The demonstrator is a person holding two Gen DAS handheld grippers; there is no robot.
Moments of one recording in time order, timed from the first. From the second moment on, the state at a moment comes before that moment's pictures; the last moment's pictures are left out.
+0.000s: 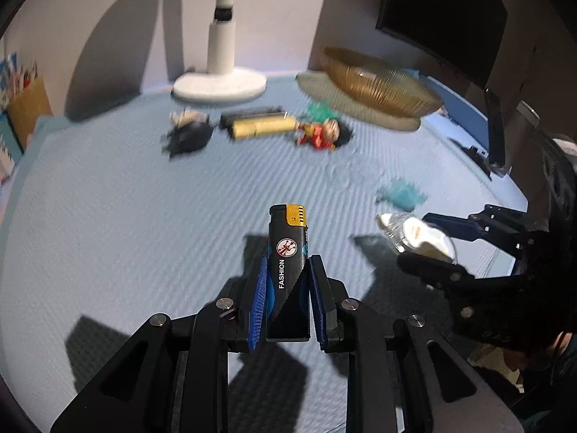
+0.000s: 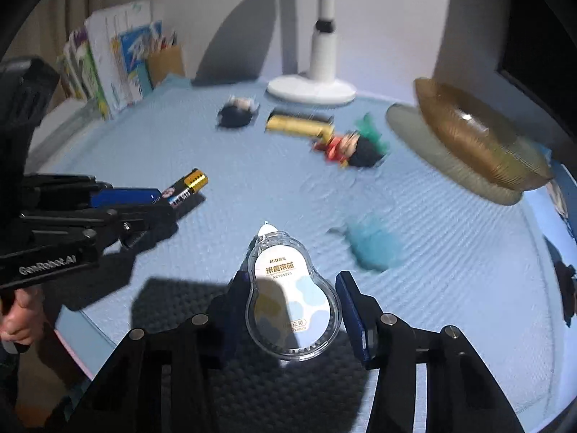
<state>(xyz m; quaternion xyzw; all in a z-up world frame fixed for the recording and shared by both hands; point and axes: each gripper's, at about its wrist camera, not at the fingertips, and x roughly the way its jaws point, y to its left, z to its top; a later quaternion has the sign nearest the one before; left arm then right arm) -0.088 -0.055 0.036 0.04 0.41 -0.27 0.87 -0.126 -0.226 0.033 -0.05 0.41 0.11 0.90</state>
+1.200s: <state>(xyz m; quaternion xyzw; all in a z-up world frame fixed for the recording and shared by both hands) 0.092 -0.325 0.092 0.09 0.40 -0.34 0.85 0.060 -0.499 0.094 0.01 0.46 -0.17 0.87</state>
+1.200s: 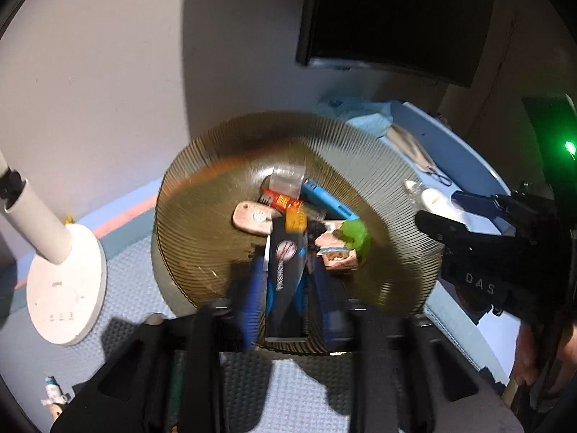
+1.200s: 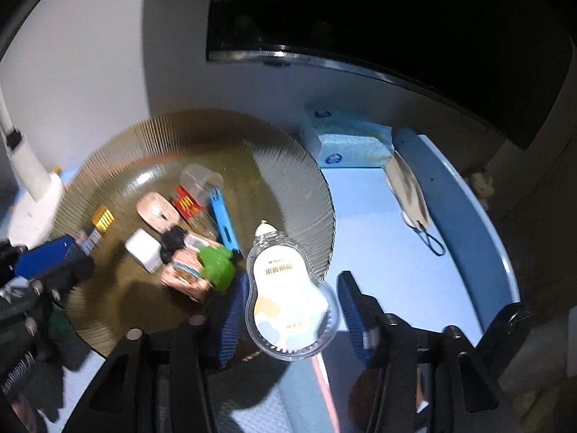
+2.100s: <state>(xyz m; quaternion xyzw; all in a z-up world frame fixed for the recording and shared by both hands) -0.018 0.030 0.074 -0.07 0.38 -0.06 0.92 -0.049 -0.363 0.057 0.14 0.39 0.03 0.91</state>
